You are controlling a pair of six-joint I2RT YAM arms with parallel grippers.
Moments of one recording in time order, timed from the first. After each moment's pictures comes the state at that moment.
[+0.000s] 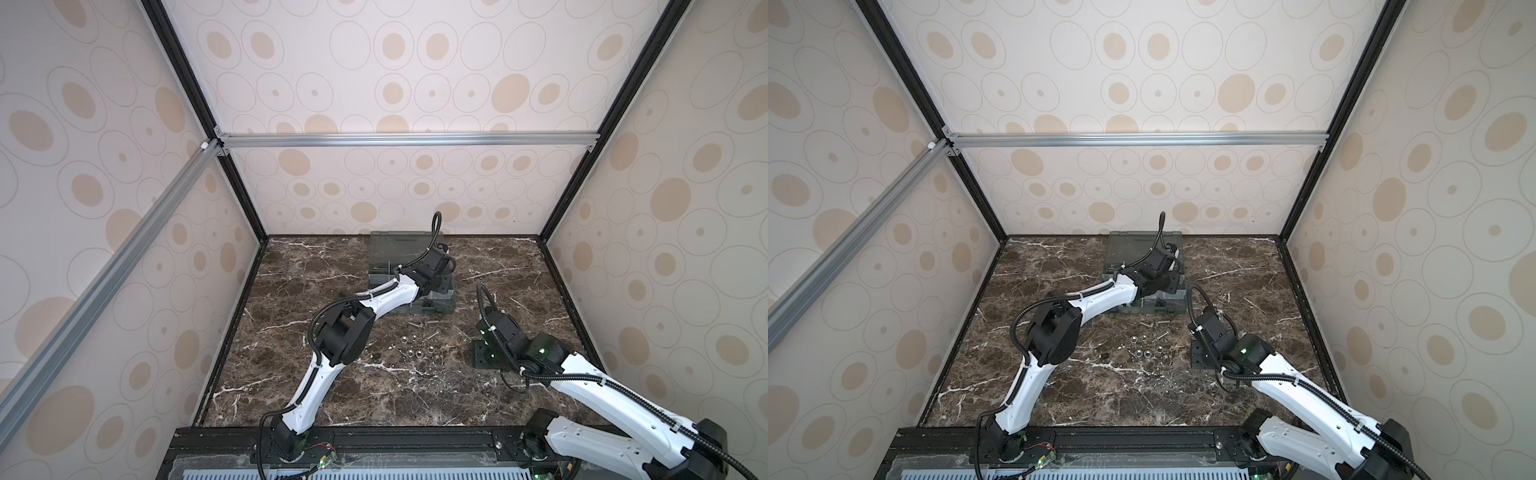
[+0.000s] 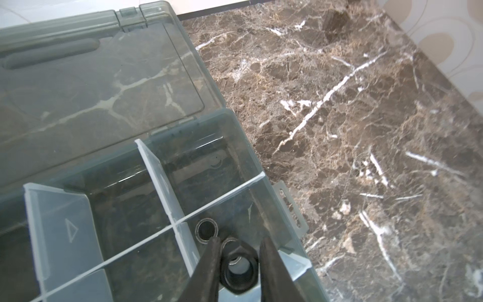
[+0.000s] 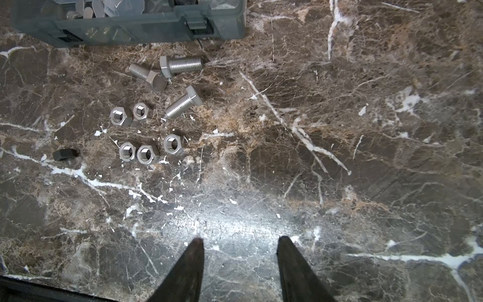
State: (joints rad) left arm -0.74 2.32 1.92 -0.31 -0.10 -0.29; right arm 0.71 0.96 0.77 -0.89 0.18 0.68
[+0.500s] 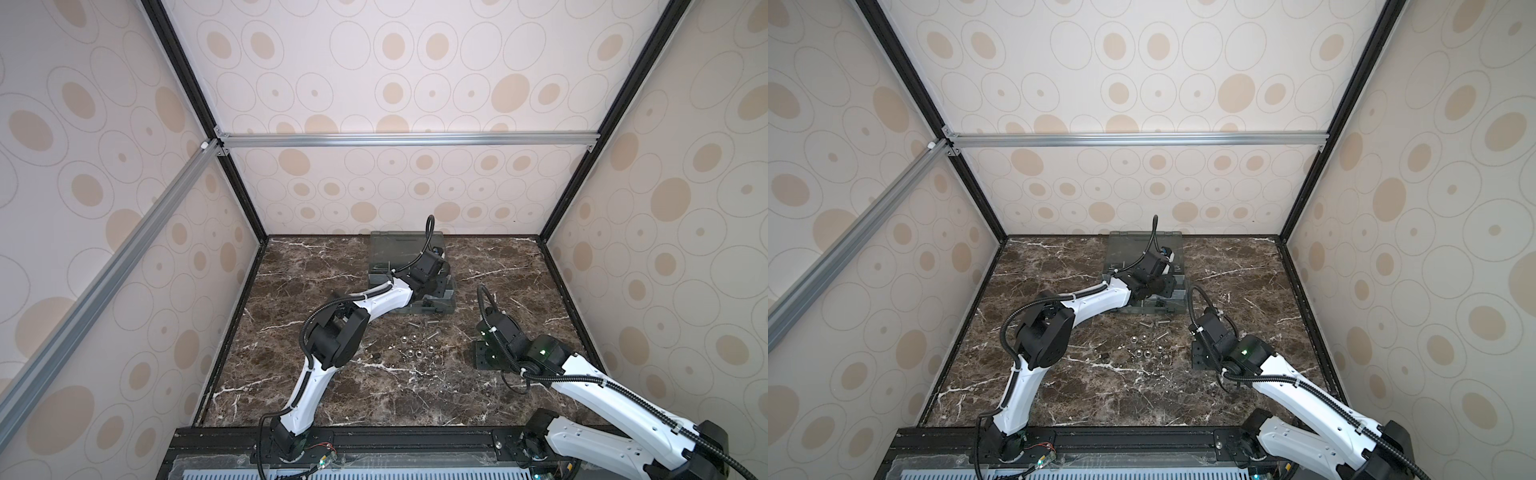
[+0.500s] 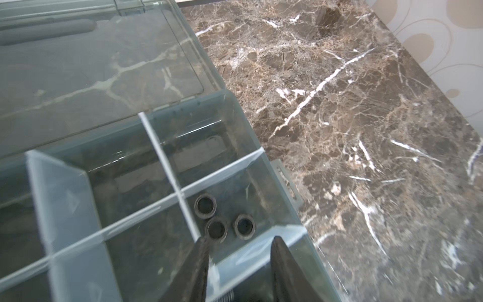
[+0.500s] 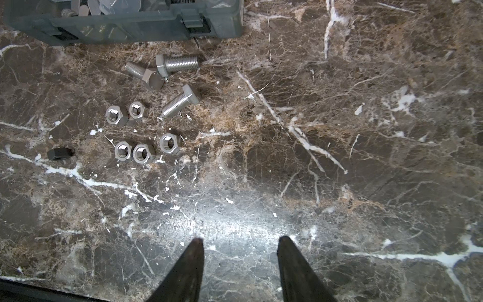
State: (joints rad) left arm -0.73 2.19 1.72 -0.23 -0.06 -0.31; right arm 0.71 0.96 0.76 -0.89 0.19 0.67
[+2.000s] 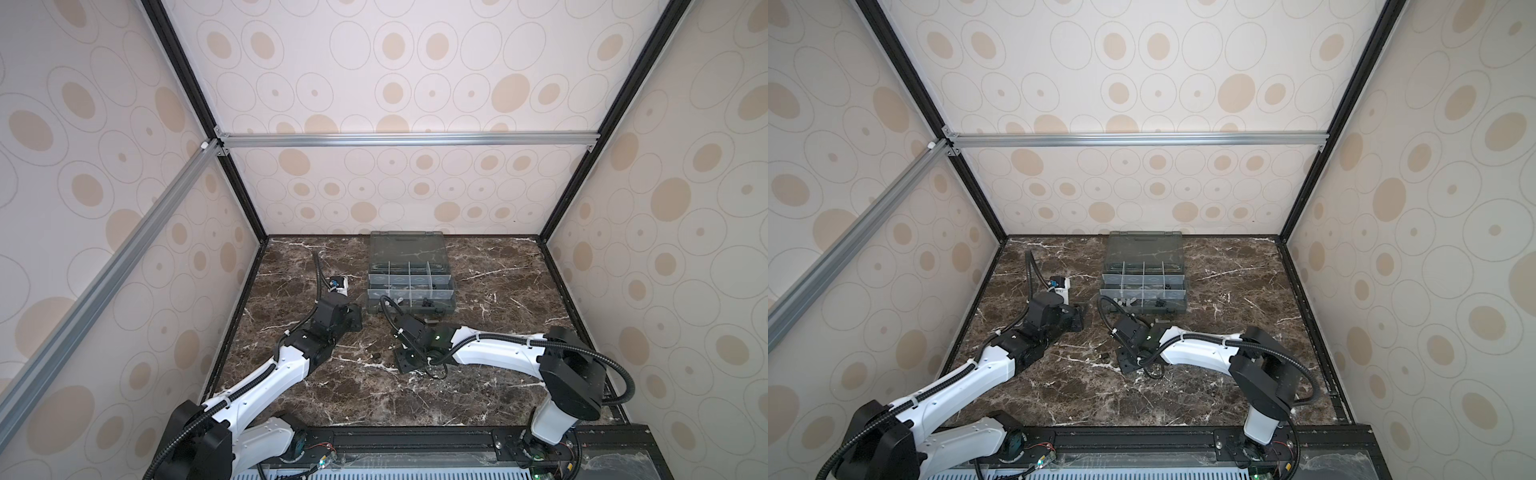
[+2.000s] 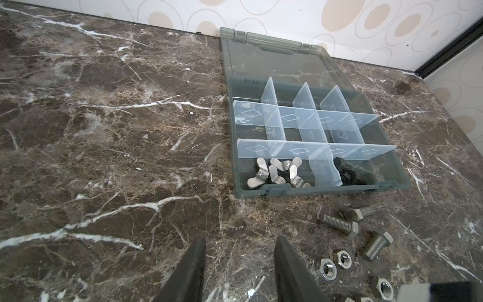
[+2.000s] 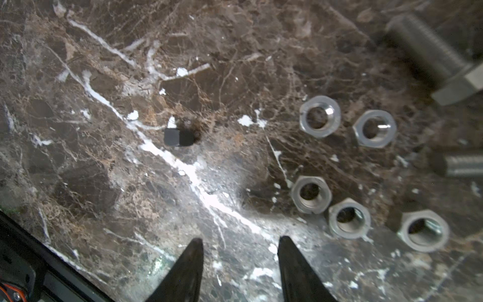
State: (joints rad) left arm -0.50 1.10 0.63 -0.12 -0.21 -0.42; right arm 1.02 1.72 1.09 -0.49 0.00 0.63
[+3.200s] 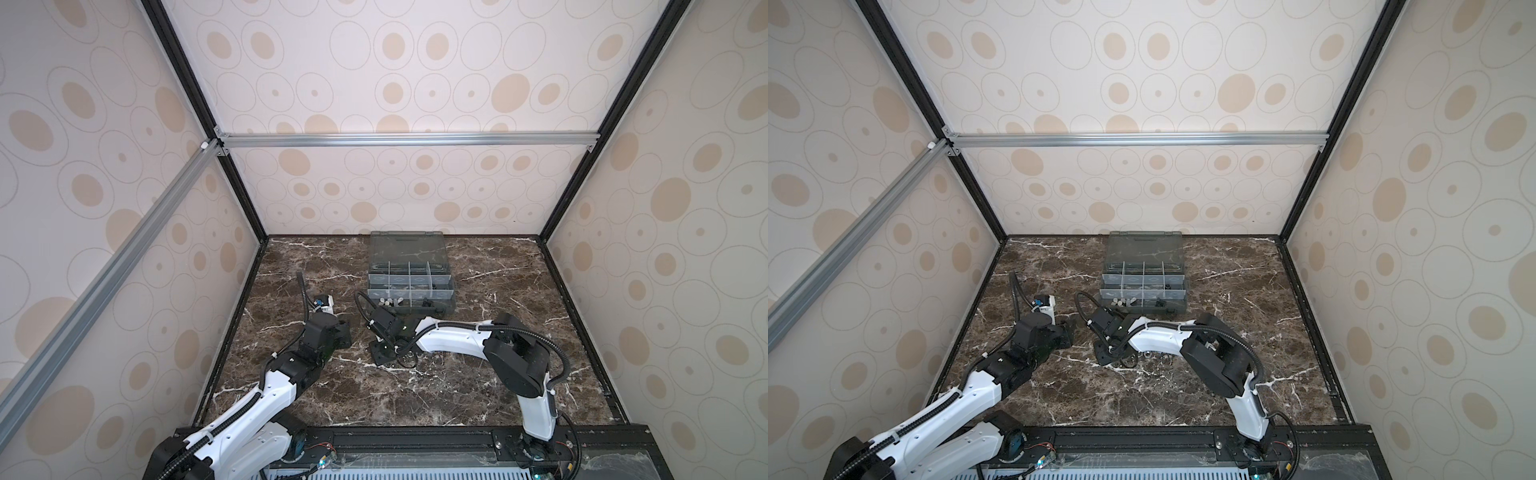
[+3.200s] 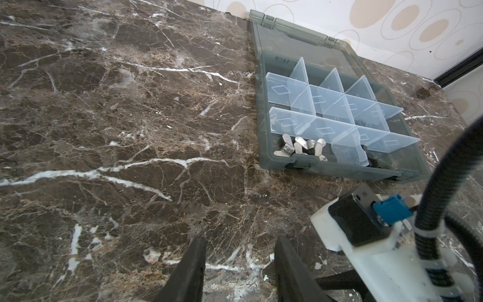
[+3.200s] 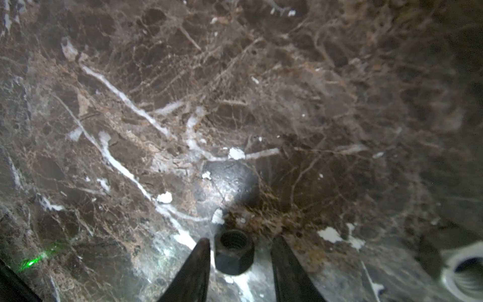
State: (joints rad) left arm -0.48 0.91 0.46 -0.16 -0.24 -0.51; right arm 1.02 2.02 1.36 -0.49 -0.05 0.62
